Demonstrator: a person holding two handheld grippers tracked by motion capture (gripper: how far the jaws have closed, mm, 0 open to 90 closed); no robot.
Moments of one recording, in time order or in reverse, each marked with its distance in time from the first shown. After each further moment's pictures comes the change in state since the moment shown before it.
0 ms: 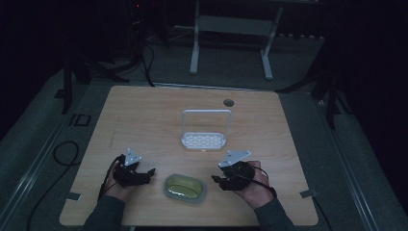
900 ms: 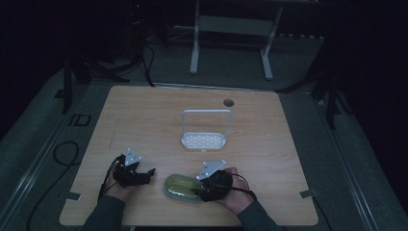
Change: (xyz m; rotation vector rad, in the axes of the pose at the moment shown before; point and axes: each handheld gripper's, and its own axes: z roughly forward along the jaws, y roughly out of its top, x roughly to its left) left arm 0.000 0.000 0.000 0.000 0.002 -0.002; right arm 0.038 0.010 0.045 0.004 0.159 -0.132
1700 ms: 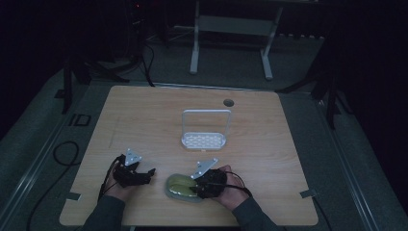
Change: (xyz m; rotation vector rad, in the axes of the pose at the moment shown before) left arm 0.000 0.000 0.000 0.000 0.001 0.000; right arm -0.004 0.006 0.018 0.061 0.009 -0.033
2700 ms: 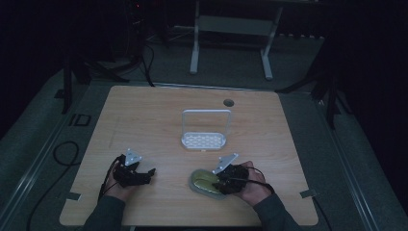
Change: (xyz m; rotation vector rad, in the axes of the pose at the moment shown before) left arm 0.000 0.000 0.000 0.001 0.002 0.000; right arm -0.030 -0.034 -0.037 0.115 -0.064 0.032
